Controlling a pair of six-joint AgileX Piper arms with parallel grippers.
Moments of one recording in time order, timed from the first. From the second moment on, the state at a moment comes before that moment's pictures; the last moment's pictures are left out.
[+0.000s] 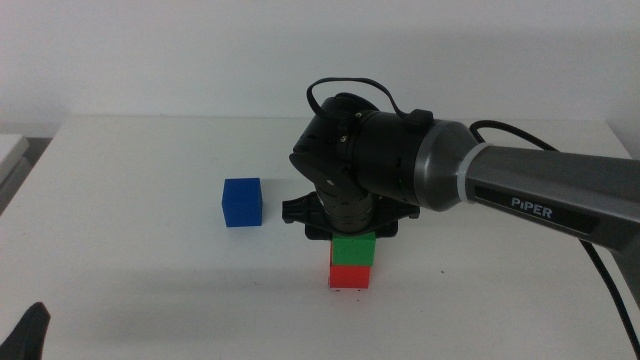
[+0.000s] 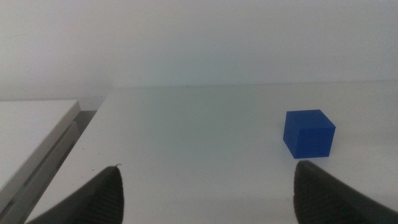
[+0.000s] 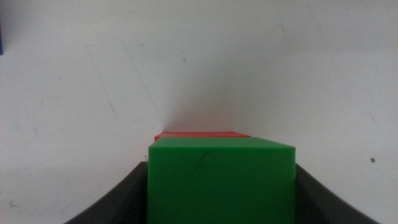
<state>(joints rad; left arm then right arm) -0.03 0.00 0.00 -0.04 0.22 0.02 0.85 2.06 -1.67 -0.41 1.09 1.03</state>
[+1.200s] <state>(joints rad) -0.03 0.00 0.00 -0.04 0.22 0.02 0.95 0.75 -0.93 -0.46 0.80 0.53</state>
